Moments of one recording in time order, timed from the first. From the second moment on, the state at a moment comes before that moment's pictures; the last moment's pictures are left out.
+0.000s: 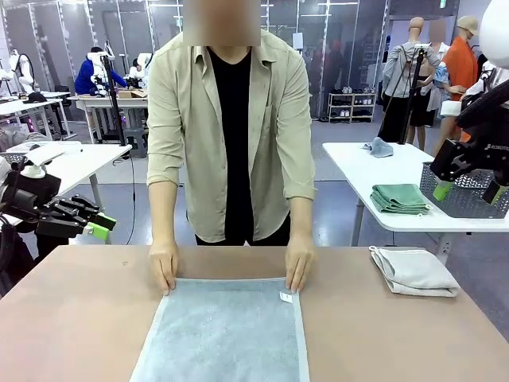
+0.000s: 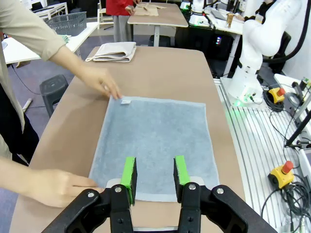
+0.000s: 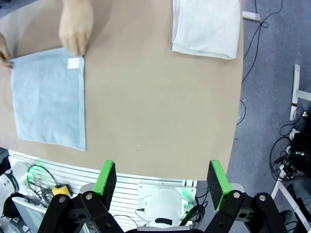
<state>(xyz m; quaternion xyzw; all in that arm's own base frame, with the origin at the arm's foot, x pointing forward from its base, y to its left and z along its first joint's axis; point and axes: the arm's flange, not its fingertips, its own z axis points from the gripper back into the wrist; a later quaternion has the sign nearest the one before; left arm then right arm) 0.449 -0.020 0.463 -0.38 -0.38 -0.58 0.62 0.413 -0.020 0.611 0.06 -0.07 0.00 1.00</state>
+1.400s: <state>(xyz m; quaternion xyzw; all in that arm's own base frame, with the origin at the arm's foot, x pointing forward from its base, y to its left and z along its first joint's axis) 0.448 -0.039 0.474 -0.35 -0.37 -0.60 0.62 0.416 0.012 0.621 -0.03 -0.08 0.08 0.99</state>
